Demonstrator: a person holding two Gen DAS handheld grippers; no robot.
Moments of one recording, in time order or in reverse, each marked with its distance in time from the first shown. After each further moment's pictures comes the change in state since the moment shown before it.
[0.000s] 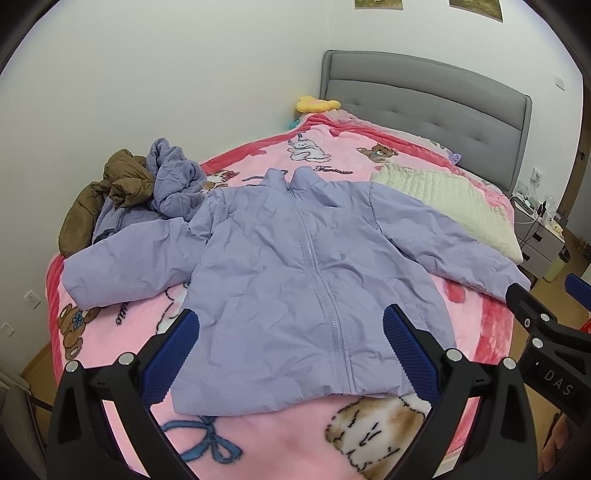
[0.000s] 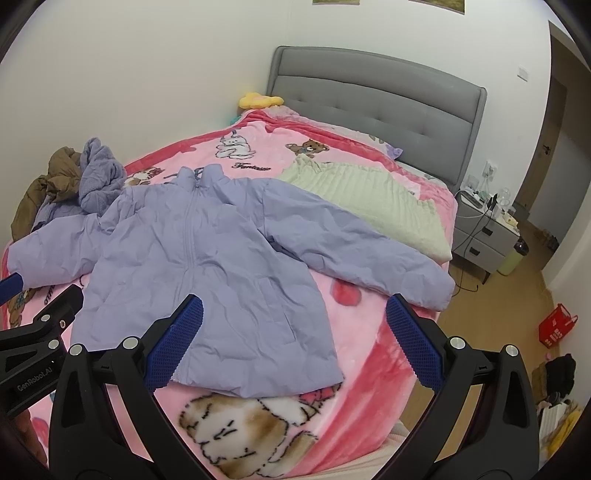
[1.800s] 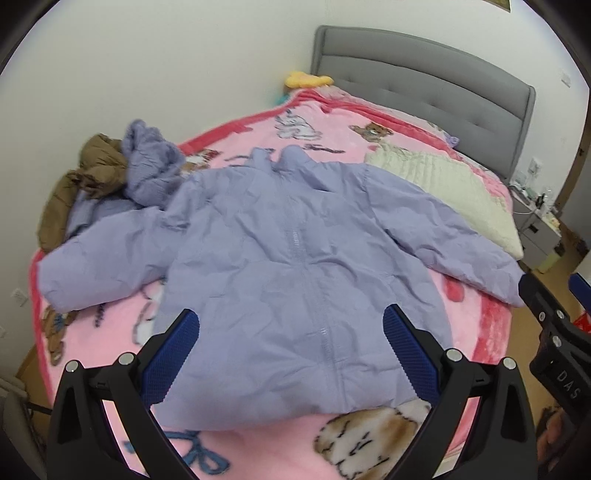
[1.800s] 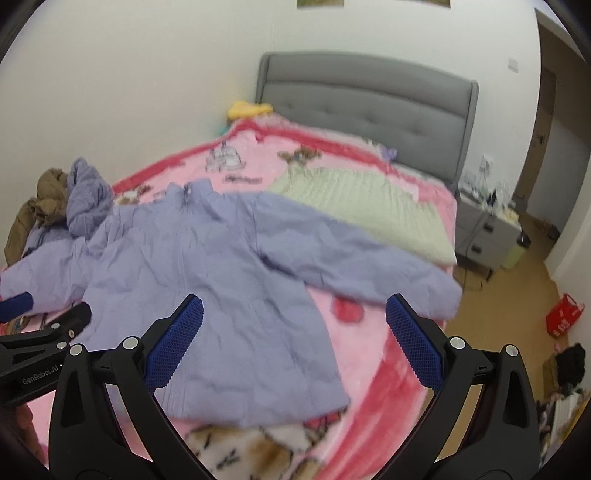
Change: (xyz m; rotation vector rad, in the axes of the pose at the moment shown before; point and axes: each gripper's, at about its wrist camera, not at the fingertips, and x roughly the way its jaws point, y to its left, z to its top) left arm 0.059 -0.011 0.034 0.004 0.114 -0.072; right arm 0.036 -0.014 0.021 0.048 -0.108 -0.001
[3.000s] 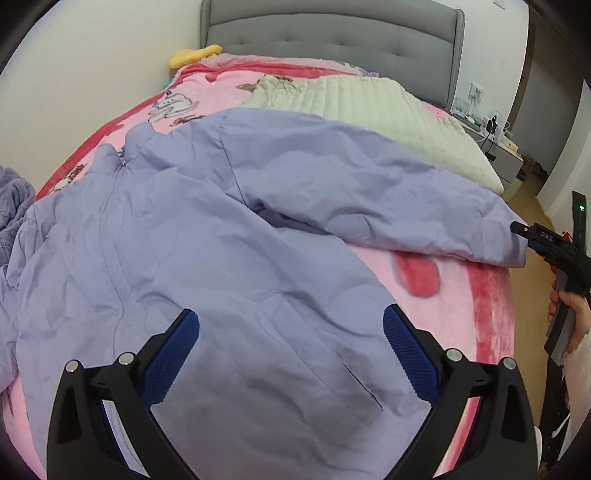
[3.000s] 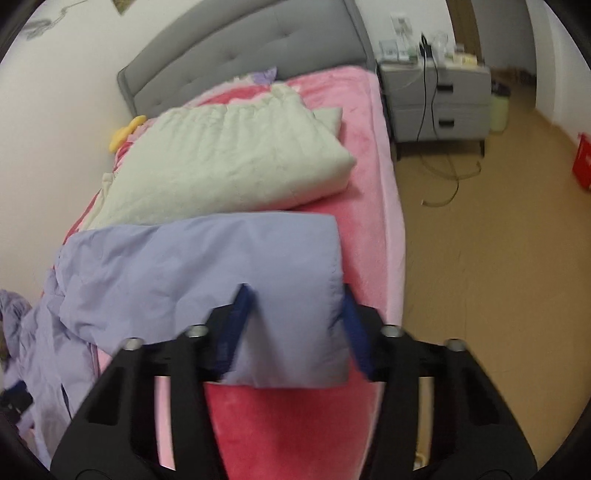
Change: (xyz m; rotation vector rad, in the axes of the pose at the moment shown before) left arm 0.193 -0.160 0.001 0.266 0.095 -0.196; right arm 0.278 -0.355 -0.119 0.576 0.244 0.036
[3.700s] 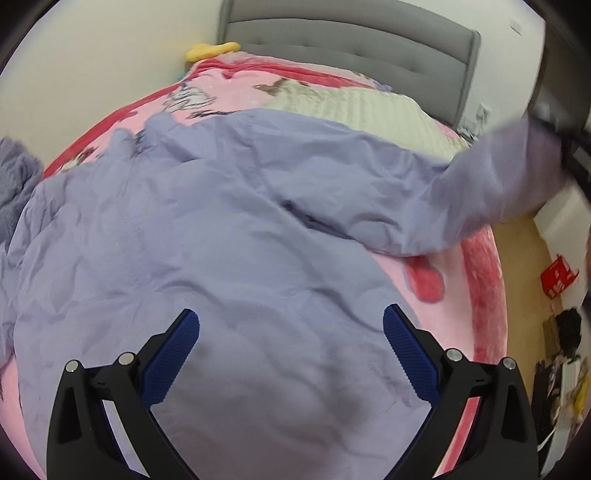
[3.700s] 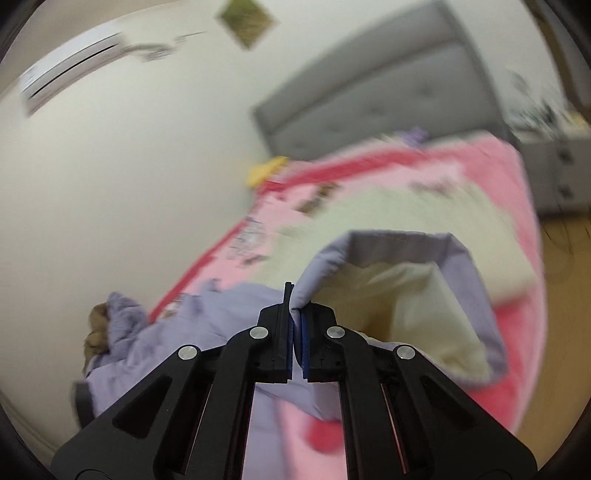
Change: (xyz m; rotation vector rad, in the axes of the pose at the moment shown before) left arm -0.018 0.044 -0.008 -0.100 -0.025 -0.034; right arm -0.120 0.217 0.042 -0.272 -0.228 0.525
